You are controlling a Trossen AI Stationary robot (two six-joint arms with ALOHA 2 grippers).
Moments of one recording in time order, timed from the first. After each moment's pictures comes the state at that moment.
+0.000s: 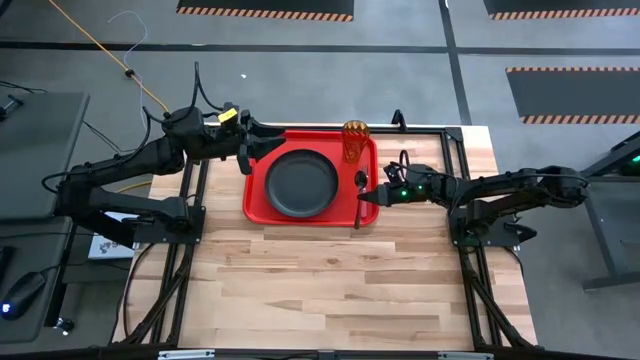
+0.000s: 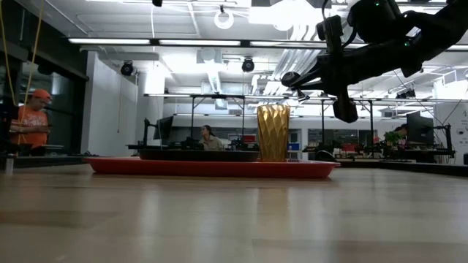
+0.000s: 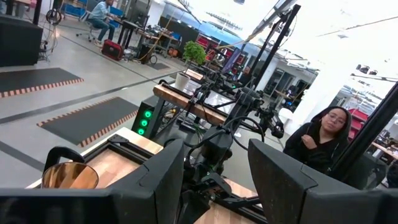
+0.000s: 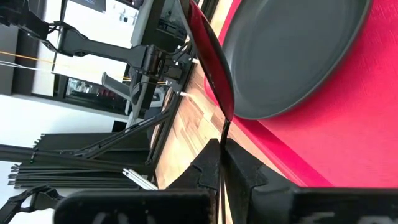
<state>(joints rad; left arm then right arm) 0.30 0.98 1.04 0.00 0.11 -0.42 -0.20 1.18 0.40 0.50 -0.18 1.12</state>
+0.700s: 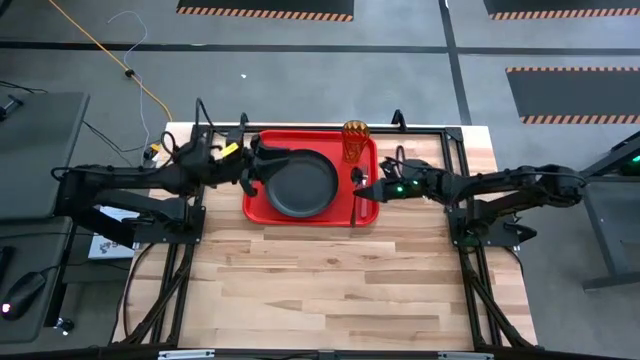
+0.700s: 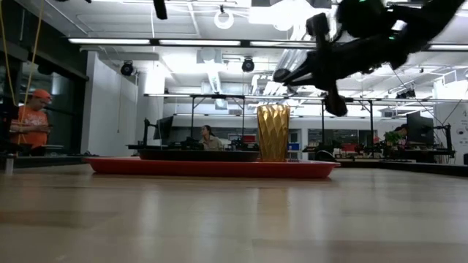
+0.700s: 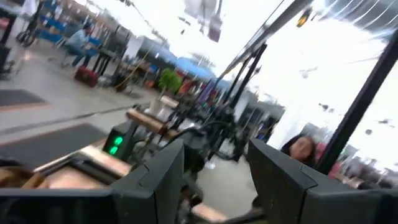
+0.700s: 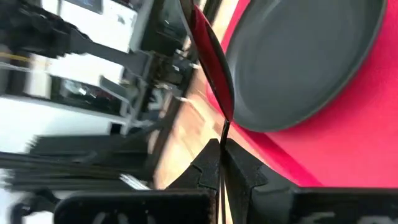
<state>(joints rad) 0.13 0.98 0.72 0.51 -0.02 -0.48 -0.22 1.21 0.47 0.44 -0.18 1.11</state>
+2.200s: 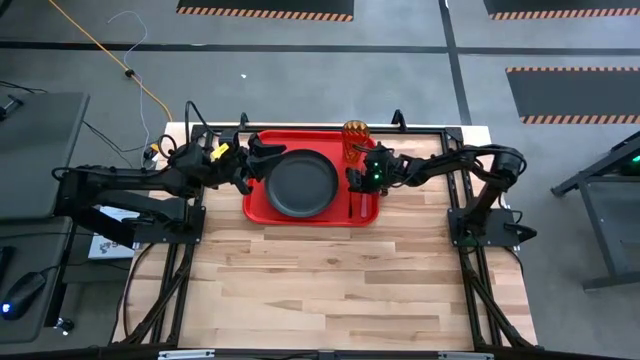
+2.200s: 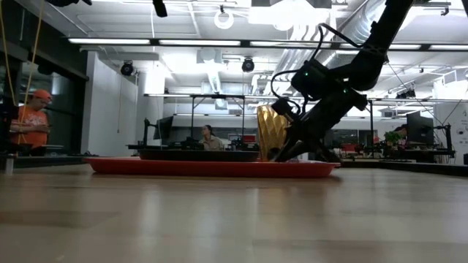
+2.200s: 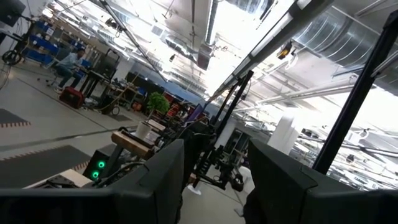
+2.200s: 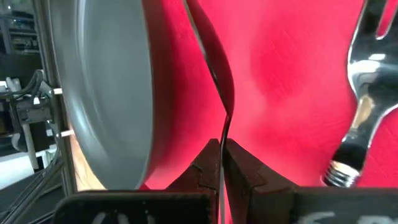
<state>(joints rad) 0.13 0.98 0.66 0.69 -0.04 -0.52 -0.46 1.73 0.68 0.27 -0.33 1.16</state>
